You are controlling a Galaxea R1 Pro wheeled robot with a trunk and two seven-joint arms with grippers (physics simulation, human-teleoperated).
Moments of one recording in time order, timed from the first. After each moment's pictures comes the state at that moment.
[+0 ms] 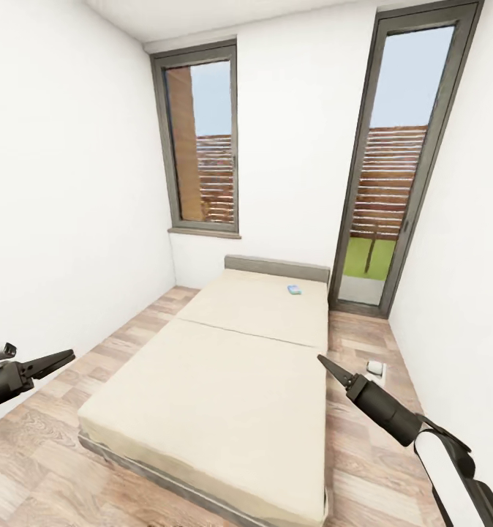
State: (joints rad) left arm -0.44 0.39 0.70 -1.28 0.02 0.98 -1.57; right arm -0.21 -0.15 -0.12 -1.47 -0.86 0.56 0.75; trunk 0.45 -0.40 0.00
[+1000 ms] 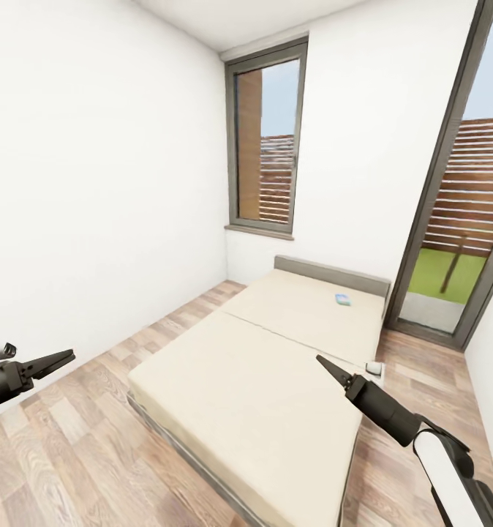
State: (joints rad) left arm -0.44 0.39 0.70 -1.28 0.02 0.98 -1.57; right arm -0.21 -0.15 -0.11 -1.47 -0.86 0.56 0.74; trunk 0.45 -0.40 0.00
